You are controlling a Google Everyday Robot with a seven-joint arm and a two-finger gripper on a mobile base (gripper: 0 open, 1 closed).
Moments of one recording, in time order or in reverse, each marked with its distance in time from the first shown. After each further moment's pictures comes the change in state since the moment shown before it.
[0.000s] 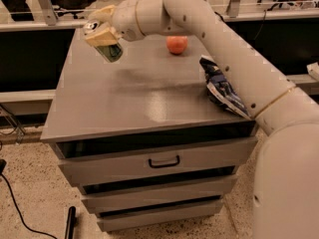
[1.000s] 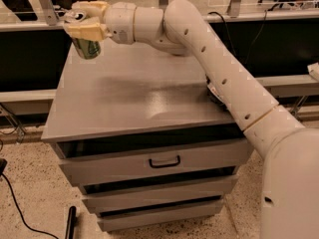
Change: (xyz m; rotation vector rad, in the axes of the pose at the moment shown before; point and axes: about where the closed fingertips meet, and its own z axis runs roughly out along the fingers) arm -0.052 0.013 0.003 -0.004 -0.354 0.115
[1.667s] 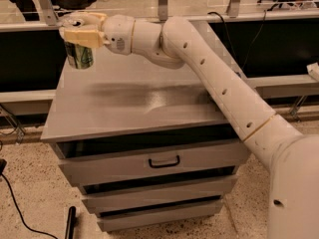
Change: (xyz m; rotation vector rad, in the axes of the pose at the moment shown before) arm 0.008 0.017 0.002 -0.001 -0.094 0.213
